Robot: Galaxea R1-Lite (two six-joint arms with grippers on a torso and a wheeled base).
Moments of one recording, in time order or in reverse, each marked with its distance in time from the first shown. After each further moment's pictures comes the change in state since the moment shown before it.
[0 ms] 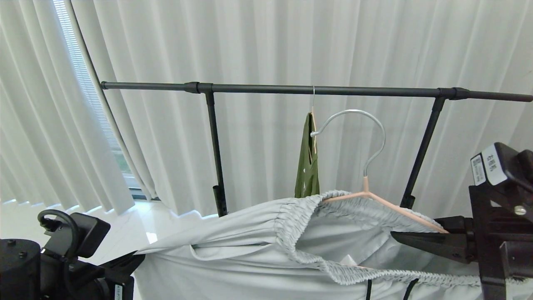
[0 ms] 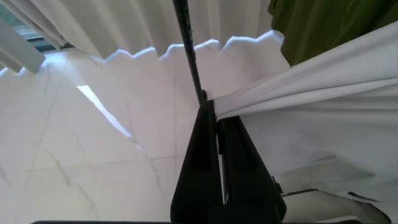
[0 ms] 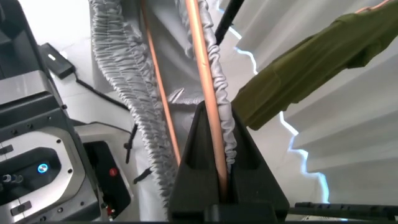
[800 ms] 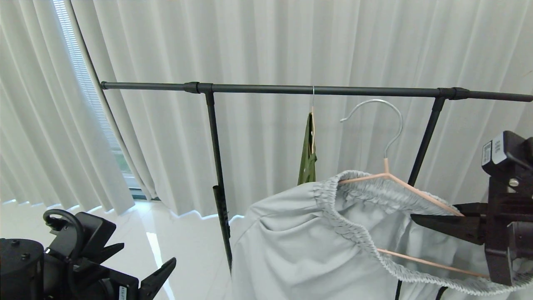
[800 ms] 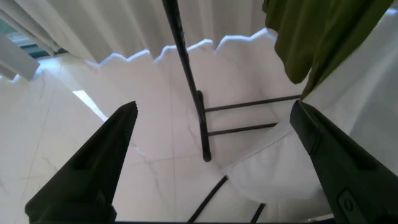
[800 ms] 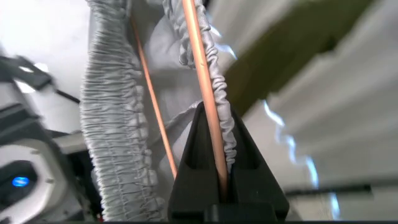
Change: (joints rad) left arm -0.050 -0.004 -0.010 -0.001 0.003 0.002; right arm -0.147 -0.026 -0.004 0.050 -0.040 0.011
